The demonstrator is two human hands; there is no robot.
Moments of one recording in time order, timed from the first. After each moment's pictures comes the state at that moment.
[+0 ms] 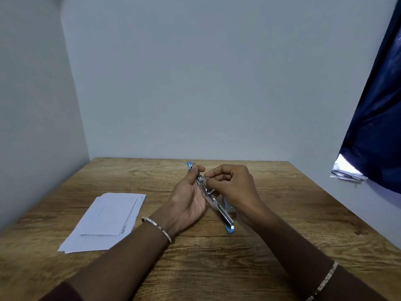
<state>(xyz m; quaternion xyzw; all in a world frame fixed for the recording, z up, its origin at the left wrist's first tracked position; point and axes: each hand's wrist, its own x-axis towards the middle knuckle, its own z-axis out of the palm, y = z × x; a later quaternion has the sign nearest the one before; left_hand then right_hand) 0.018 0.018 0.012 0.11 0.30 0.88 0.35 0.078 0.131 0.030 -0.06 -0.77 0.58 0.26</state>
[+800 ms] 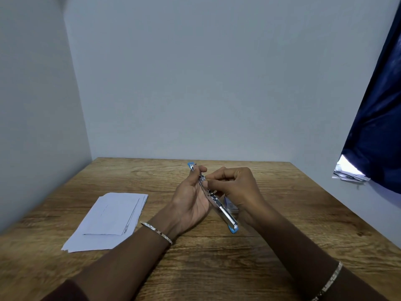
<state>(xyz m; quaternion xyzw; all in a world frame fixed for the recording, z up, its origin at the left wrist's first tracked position) 0.020 0.018 0.010 0.12 0.29 0.88 0.35 0.084 0.128 0.033 -0.08 -0.74 0.62 0.23</state>
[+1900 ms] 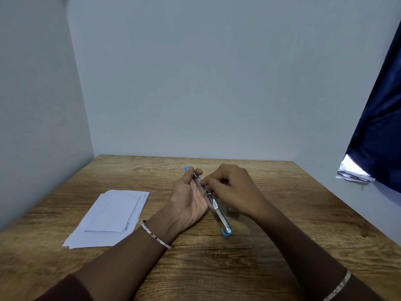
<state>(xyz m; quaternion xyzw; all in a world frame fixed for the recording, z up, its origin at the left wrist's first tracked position) 0.025 0.012 0.016 0.06 0.25 0.90 0.35 0.086 0.126 0.044 0.02 -0.91 0.33 0.23</state>
